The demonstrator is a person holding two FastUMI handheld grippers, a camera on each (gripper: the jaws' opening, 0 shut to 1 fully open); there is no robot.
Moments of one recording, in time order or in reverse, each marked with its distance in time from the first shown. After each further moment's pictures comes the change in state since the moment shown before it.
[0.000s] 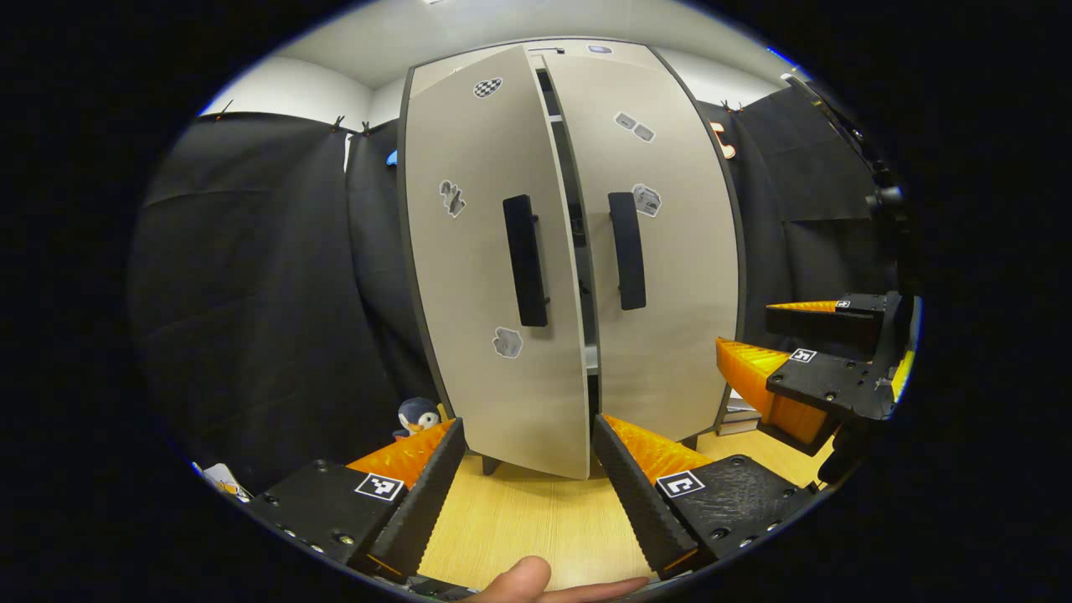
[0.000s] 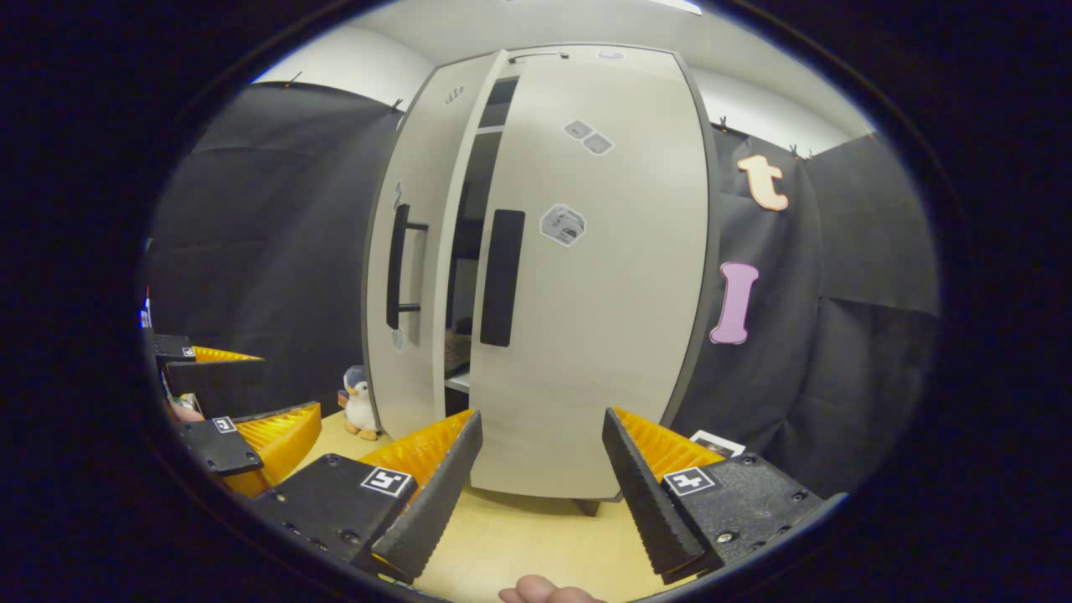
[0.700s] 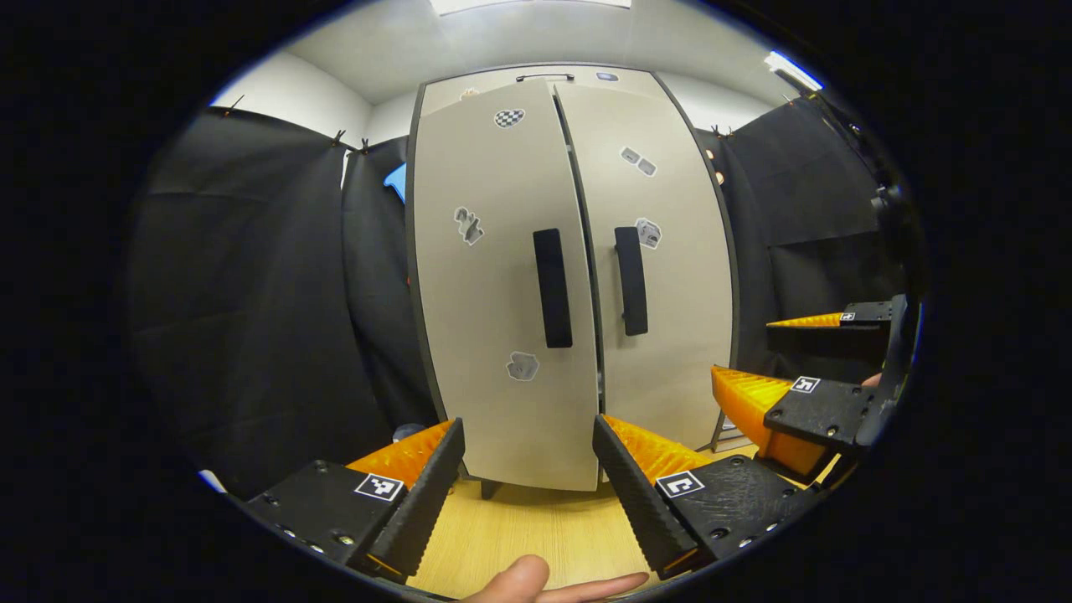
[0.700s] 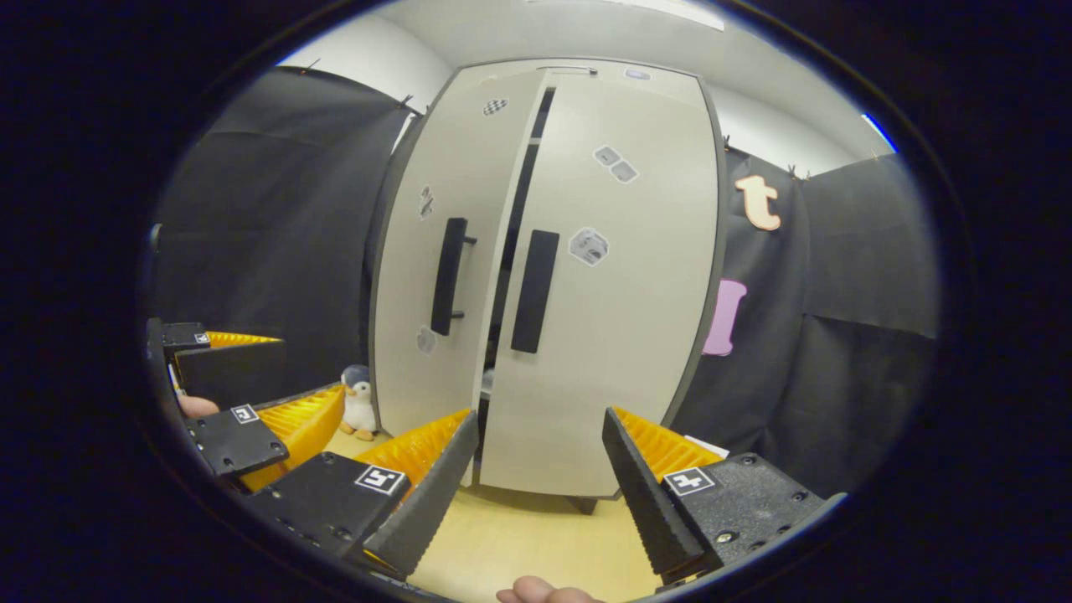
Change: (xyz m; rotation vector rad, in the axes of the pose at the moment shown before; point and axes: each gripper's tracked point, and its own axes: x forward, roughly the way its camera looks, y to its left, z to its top) left arm -0.002 0.028 0.021 -0.025 -0.142 -0.034; right arm -0.027 0.036 0.005 -0.016 -0.019 -0.044
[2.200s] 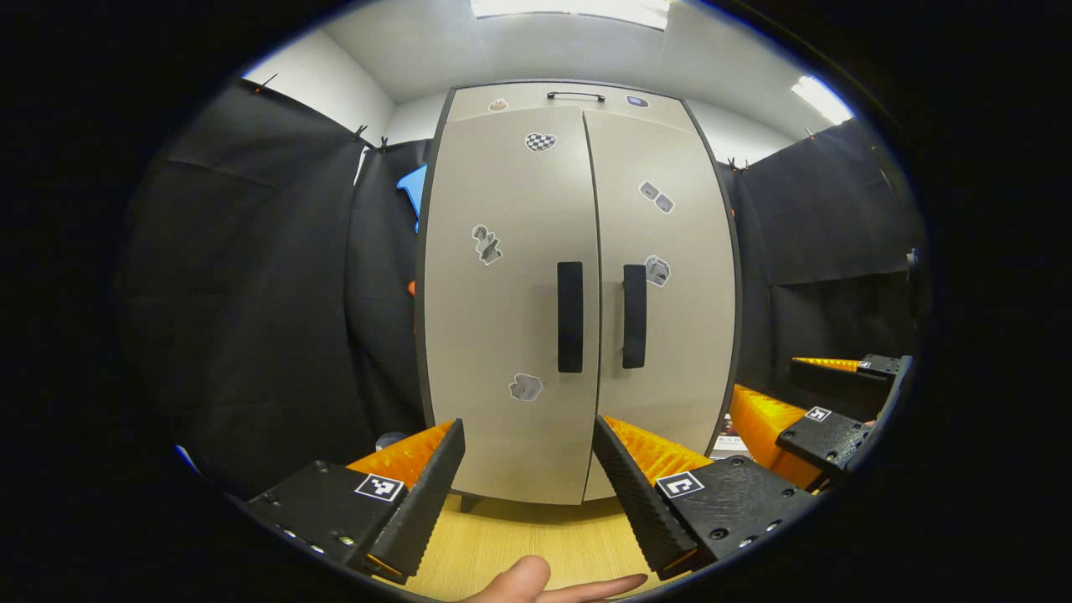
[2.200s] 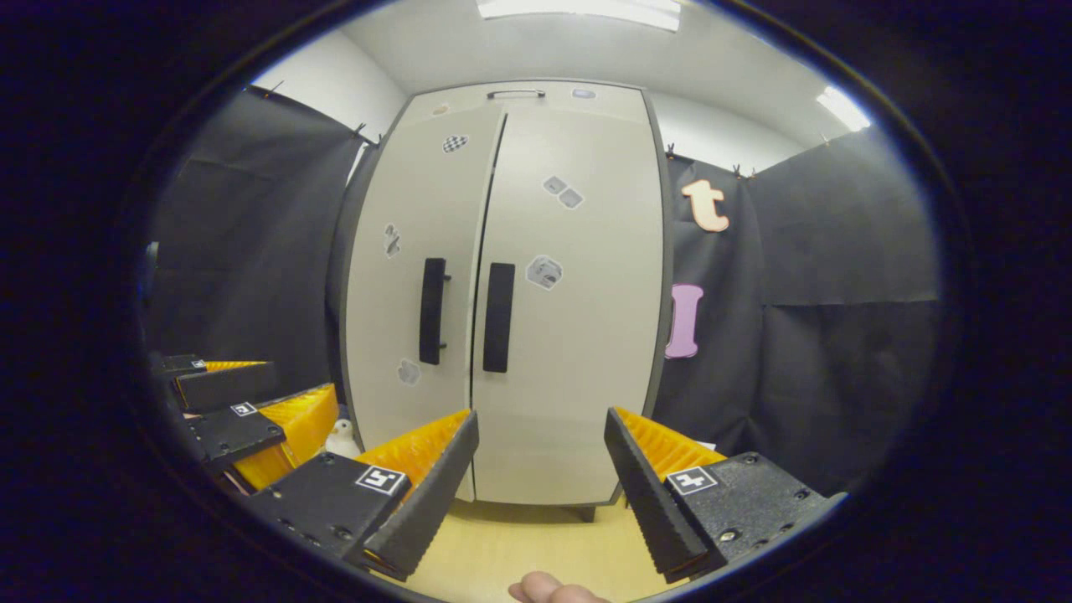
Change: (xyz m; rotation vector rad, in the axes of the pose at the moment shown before) left arm 0.011 0.006 0.011 -0.105 -0.035 -0.021; right arm -0.020 -0.018 0.013 0.117 -0.128 -0.144
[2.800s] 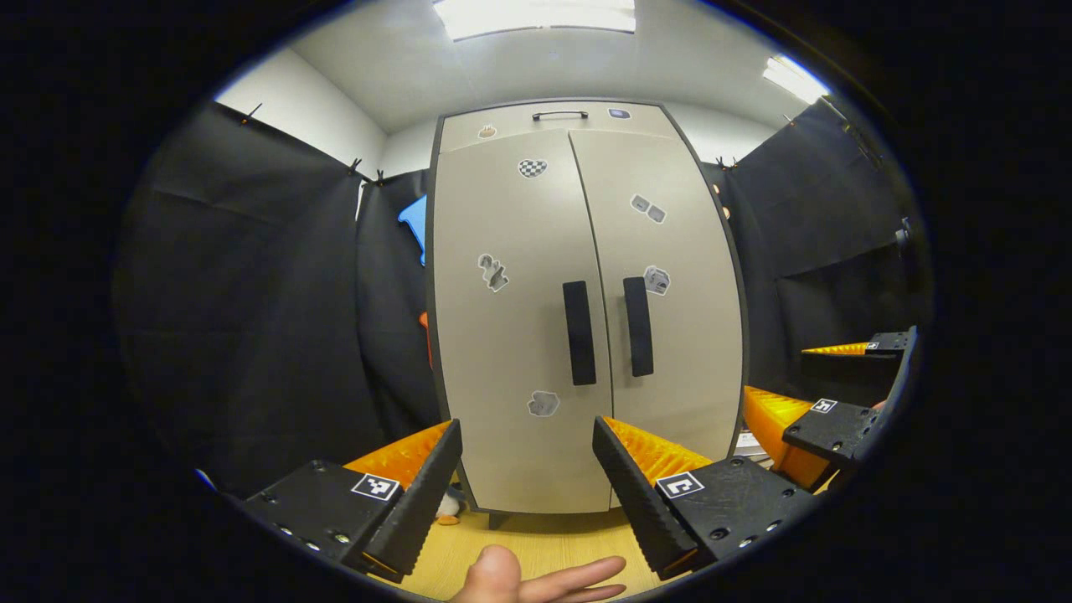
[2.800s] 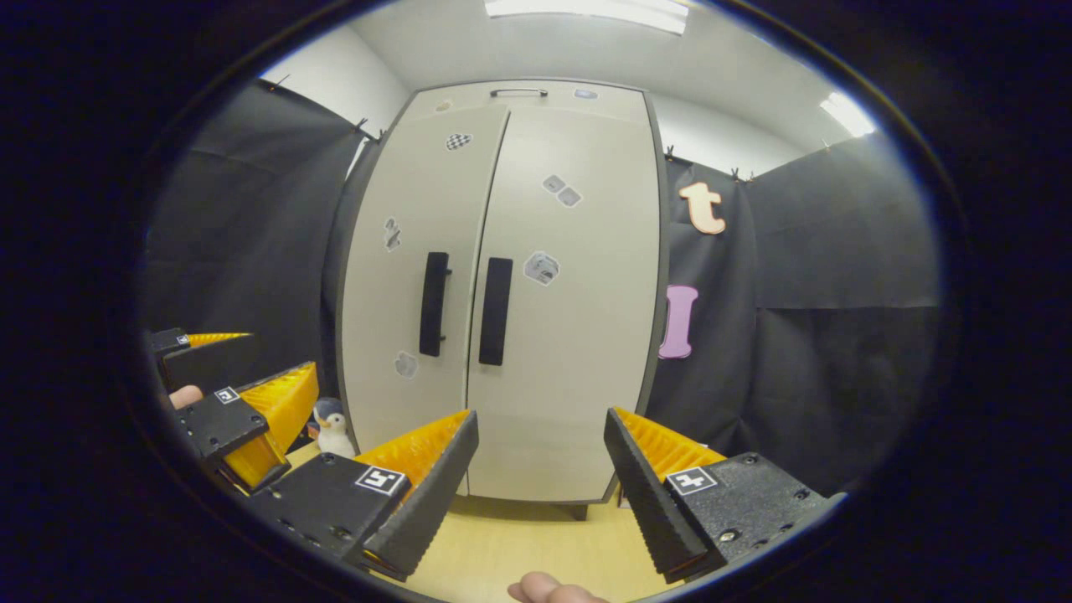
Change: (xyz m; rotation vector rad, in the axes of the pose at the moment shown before) left arm -0.008 0.009 0.010 0.096 -0.085 0.044; right arm -0.004 0.002 -0.015 -0.032 0.031 -0.006
